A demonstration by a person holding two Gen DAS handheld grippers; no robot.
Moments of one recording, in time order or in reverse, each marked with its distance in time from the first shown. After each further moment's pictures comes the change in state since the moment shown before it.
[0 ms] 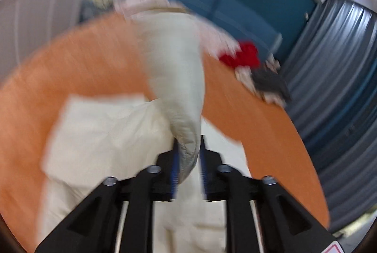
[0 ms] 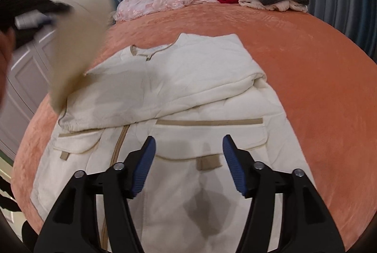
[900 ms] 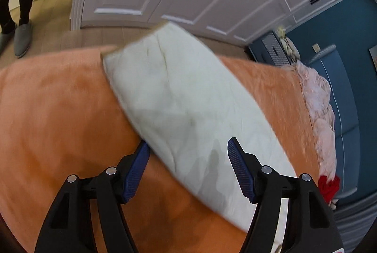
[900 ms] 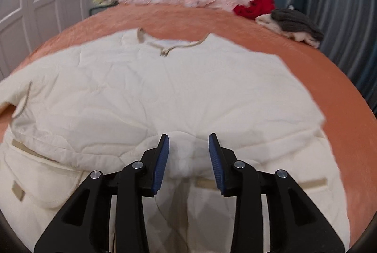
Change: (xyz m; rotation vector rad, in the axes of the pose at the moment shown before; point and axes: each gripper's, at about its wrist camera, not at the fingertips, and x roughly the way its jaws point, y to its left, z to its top) left arm -0.155 0.463 -0.069 -0.861 -0.267 0.491; right arm 0.110 0.093 0.020 -0.214 -0.046 -0.169
